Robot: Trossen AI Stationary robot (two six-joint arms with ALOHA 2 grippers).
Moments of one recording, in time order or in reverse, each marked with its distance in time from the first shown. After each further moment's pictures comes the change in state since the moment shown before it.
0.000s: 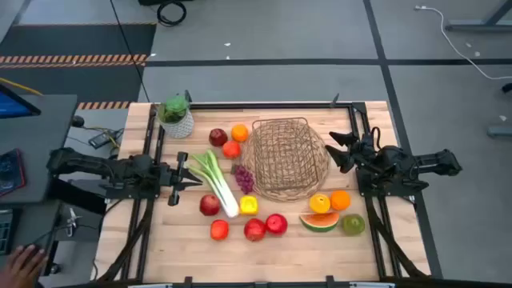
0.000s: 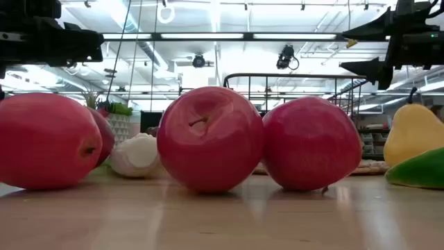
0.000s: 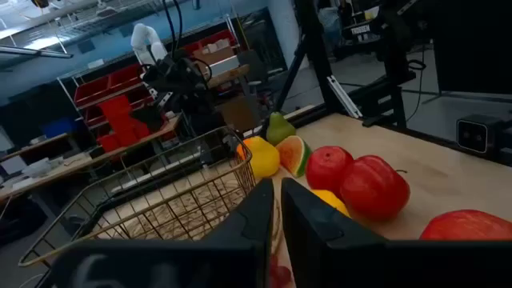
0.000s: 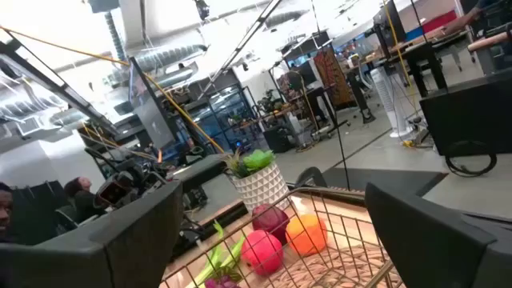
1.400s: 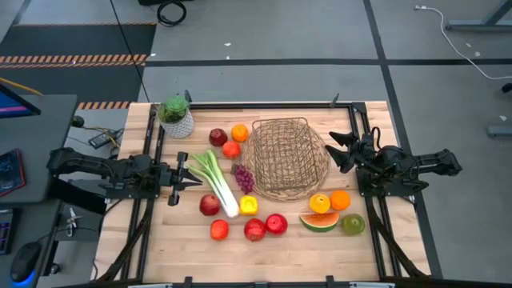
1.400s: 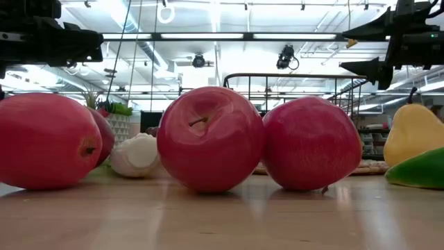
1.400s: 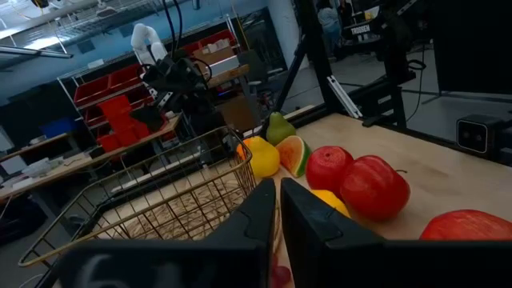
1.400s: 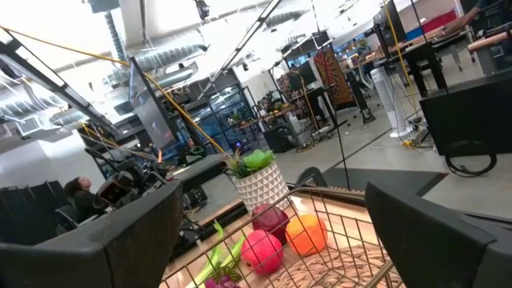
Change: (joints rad) left arm 0.000 0.000 0.000 0.000 0.000 0.000; right arm 0.000 0.000 0.000 0.000 0.000 0.000
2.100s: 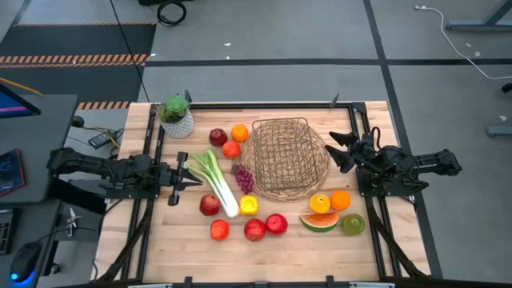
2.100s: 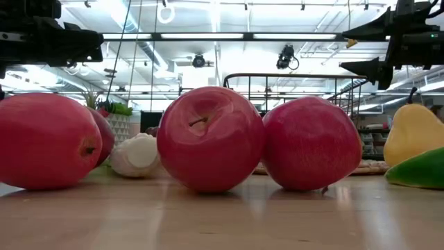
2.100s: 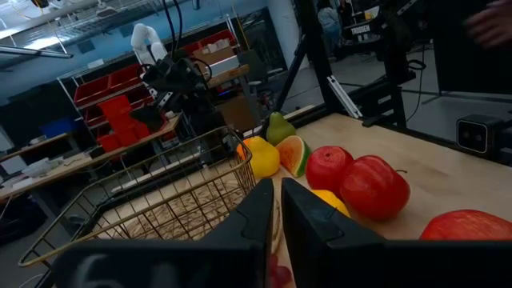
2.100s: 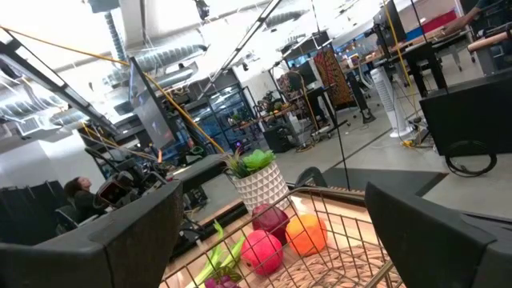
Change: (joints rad) left arm 0.000 0.000 0.000 0.000 0.000 0.000; right arm 0.000 0.000 0.000 0.000 0.000 0.000
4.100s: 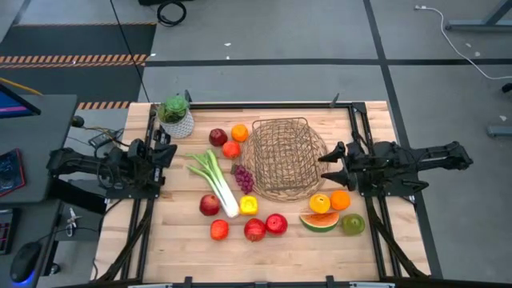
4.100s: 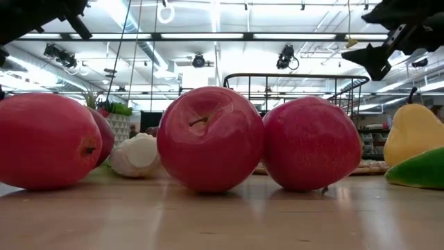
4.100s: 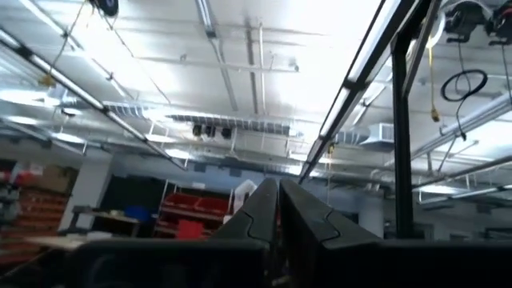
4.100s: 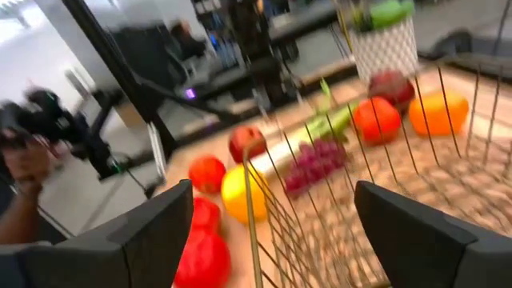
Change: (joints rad) left arm 0.007 0.000 0.000 0.663 -0.325 -0.372; right arm 0.004 0.279 0.268 -0.412 -0.519 0.115
